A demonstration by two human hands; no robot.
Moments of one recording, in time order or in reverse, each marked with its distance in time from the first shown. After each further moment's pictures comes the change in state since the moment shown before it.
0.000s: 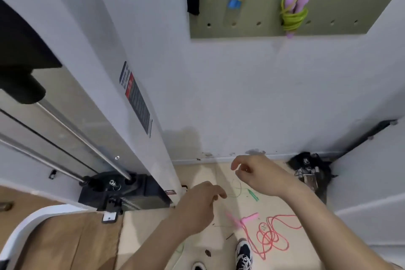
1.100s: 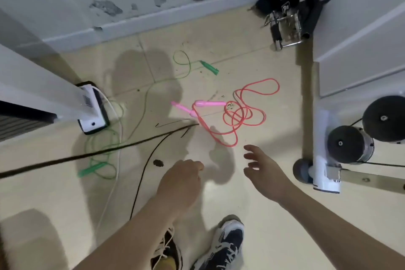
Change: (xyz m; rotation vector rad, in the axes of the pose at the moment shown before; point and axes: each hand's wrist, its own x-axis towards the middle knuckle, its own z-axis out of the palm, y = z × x) left_hand 0.072 -0.252 0.527 0.156 -0.519 -0.070; right_hand -0.040 0.432 0.486 0.566 0.131 0.839
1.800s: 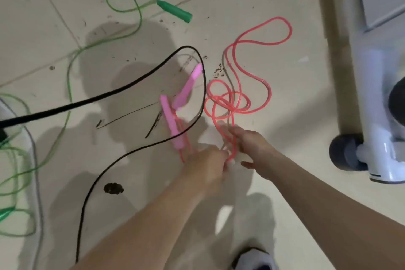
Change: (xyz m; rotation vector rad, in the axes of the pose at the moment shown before) left_hand 0.227 -0.026 0.177 -0.158 -0.141 0.149; right_hand 0.216 0.110 0.079 0.579 -0.003 0.455
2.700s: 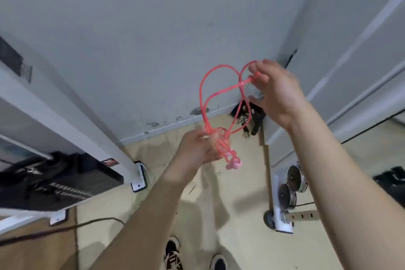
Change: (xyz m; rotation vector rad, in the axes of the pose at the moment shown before) left_hand -0.529 0.486 -0.363 -1.012 0.399 0.231; right_hand -0.787 -0.309 -0.187 0.371 -0.287 -0.979
